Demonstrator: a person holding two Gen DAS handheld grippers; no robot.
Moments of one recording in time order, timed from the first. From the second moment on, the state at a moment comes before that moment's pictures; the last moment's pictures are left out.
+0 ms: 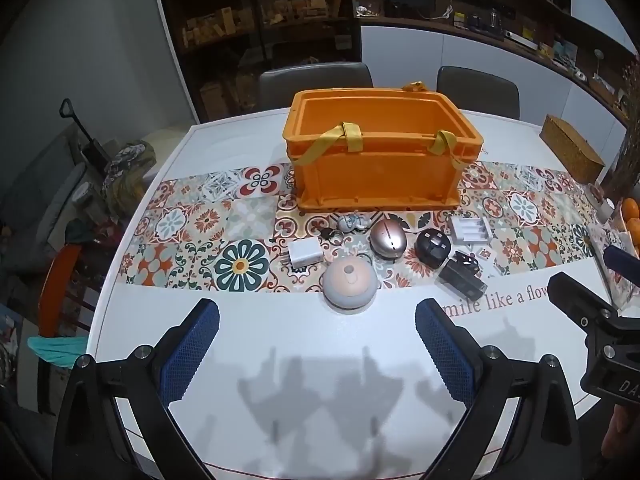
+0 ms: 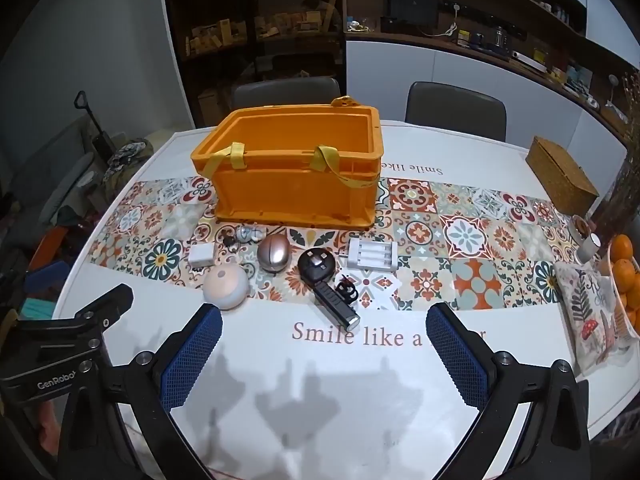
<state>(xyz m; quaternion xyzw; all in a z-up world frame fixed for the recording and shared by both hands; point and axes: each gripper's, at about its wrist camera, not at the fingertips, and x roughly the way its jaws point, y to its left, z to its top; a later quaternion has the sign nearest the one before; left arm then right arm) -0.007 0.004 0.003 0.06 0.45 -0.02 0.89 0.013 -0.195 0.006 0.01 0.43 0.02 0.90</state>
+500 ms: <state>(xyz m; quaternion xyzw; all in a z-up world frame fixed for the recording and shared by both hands) -0.006 0.001 0.000 0.05 0.45 -0.02 0.89 0.014 -0.201 0.003 0.01 0.43 0.02 0.90</state>
